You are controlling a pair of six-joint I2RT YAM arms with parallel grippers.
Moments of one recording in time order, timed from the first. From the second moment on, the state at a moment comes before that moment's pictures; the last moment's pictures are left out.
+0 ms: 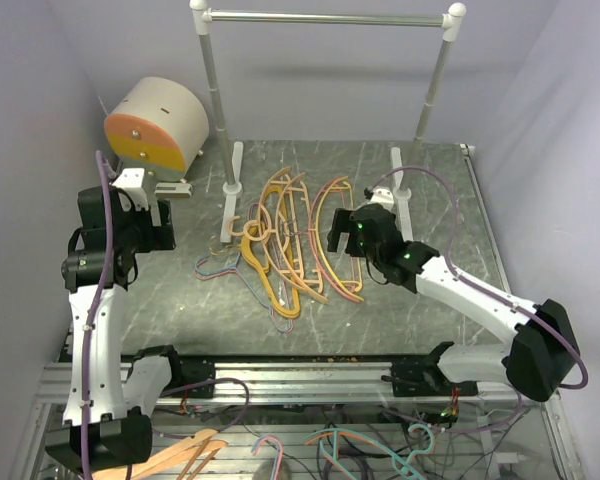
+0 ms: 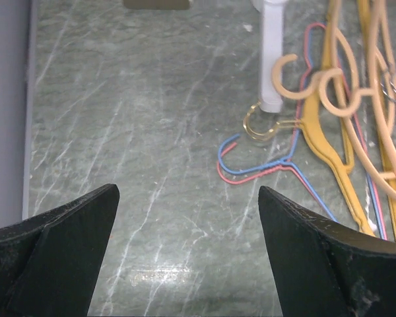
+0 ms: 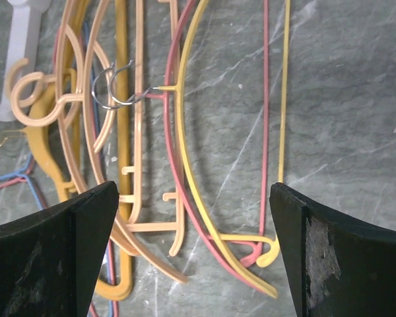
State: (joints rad) left arm 0.15 0.89 1.08 -0.81 0.14 0.07; right arm 0.69 1.24 0.85 -0.23 0.36 0.58
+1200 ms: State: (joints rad) left arm 0.07 0.85 1.03 -0.73 -0.08 0.00; right arm 0.70 1.65 0.90 -0.16 0.23 0.30
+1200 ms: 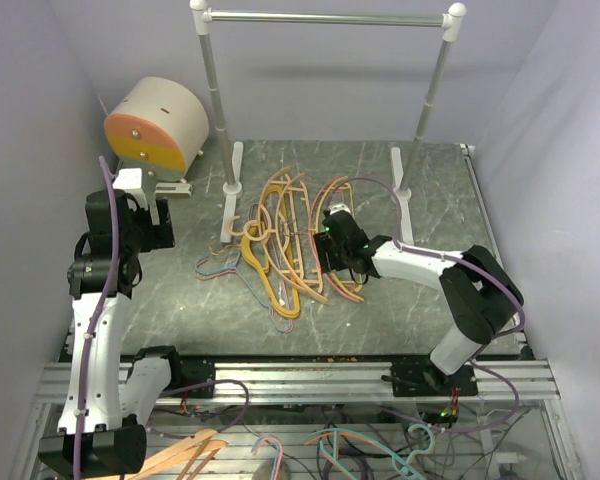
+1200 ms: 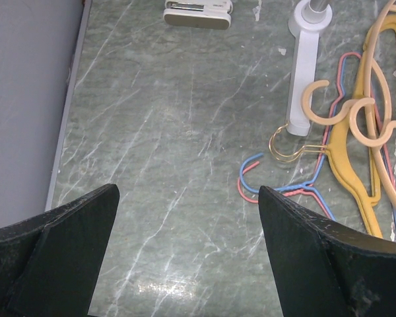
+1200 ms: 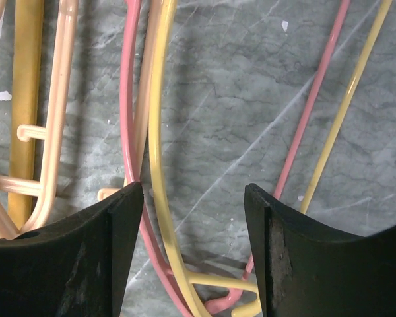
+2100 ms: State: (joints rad) left arm 0.07 0.85 1.02 -0.73 -0.09 0.01; right arm 0.70 1.80 0.98 -0.08 0.17 0.27
